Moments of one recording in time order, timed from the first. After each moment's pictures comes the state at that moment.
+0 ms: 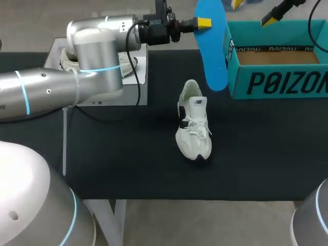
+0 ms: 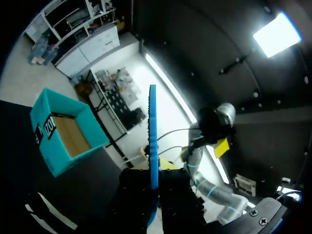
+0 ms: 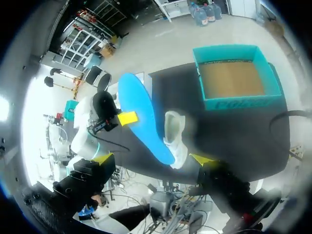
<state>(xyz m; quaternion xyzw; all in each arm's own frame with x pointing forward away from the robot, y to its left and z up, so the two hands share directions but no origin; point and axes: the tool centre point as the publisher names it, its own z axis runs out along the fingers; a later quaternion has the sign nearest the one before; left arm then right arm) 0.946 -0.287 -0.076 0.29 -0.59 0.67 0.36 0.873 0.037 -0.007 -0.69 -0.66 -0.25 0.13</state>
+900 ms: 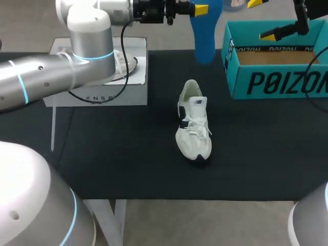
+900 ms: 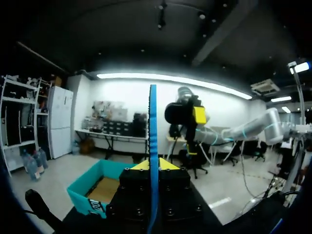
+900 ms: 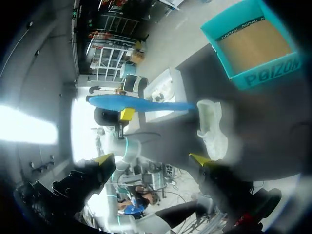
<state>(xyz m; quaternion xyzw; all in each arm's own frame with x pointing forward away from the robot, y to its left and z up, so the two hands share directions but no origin) 0.970 -0.277 -0.046 0.01 -0.70 0.71 0.04 0.869 0.022 -0.019 -0.67 -0.55 -0.39 0.32</state>
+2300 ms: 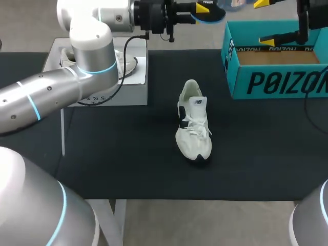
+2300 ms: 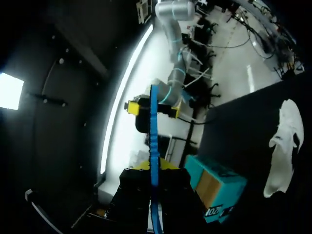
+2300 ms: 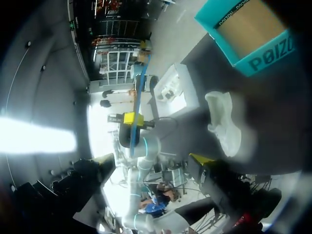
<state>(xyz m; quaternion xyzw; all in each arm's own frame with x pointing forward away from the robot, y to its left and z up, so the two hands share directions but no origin) 0.965 -0.280 -0.046 -0.44 -0.54 0.58 -0.42 0.872 0.015 -0.024 -0.66 -0.48 -0.42 0.40</state>
